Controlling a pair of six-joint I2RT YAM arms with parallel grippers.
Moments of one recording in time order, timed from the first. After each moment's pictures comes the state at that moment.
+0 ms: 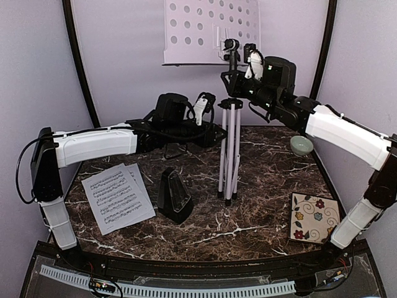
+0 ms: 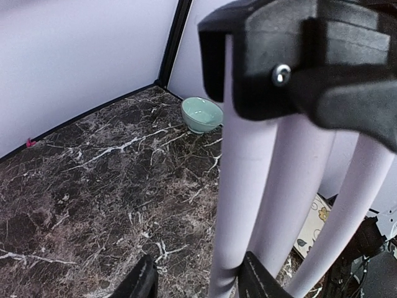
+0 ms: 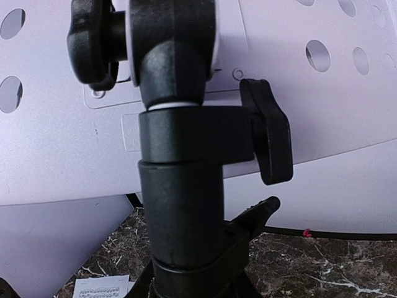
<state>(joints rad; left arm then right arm) -0.85 1.82 1.53 -0.03 0.19 -0.25 0.76 1.58 1.56 0.03 0.20 0.29</state>
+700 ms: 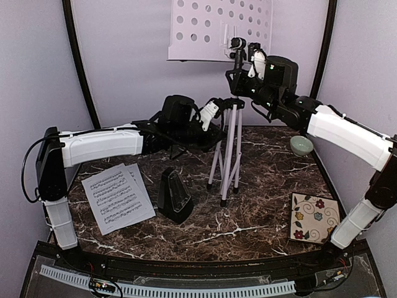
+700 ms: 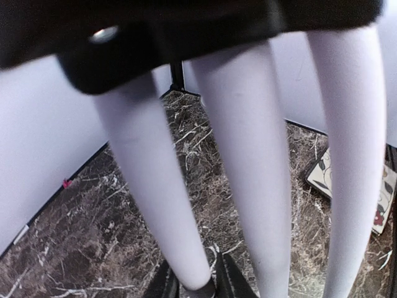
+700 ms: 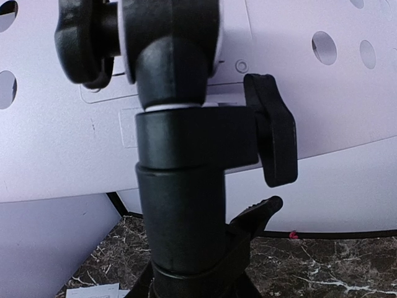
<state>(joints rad) -0.88 1.88 1.59 -0.07 0.09 0.08 0.76 1.57 1.55 0.04 0.26 0.29</state>
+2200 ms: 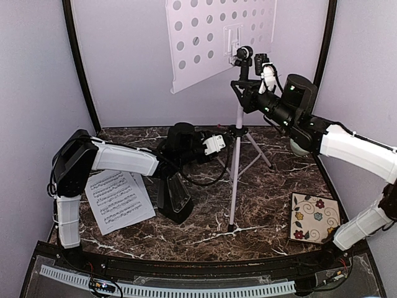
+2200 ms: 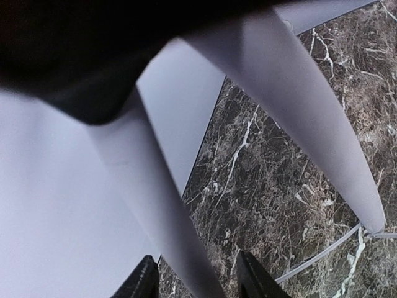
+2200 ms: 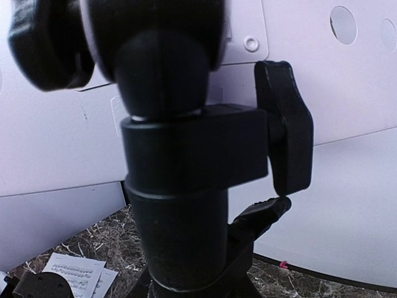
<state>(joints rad) -0.85 2.04 1.37 0.47 -0.11 0.85 0.72 1.39 1.23 0.29 0.04 0.05</state>
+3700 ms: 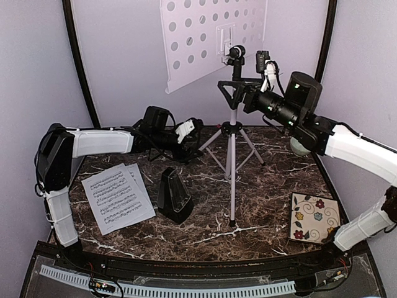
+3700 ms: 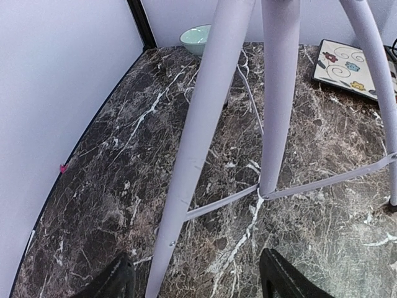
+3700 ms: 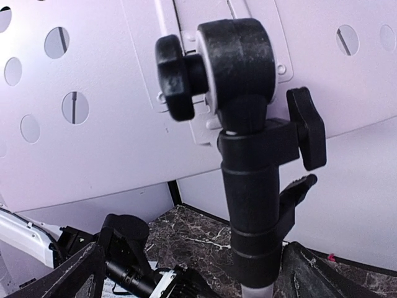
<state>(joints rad) -0.63 1.91 1.40 -0.02 0.47 0.51 0.75 1.37 1.25 0.26 -0.06 0.19</state>
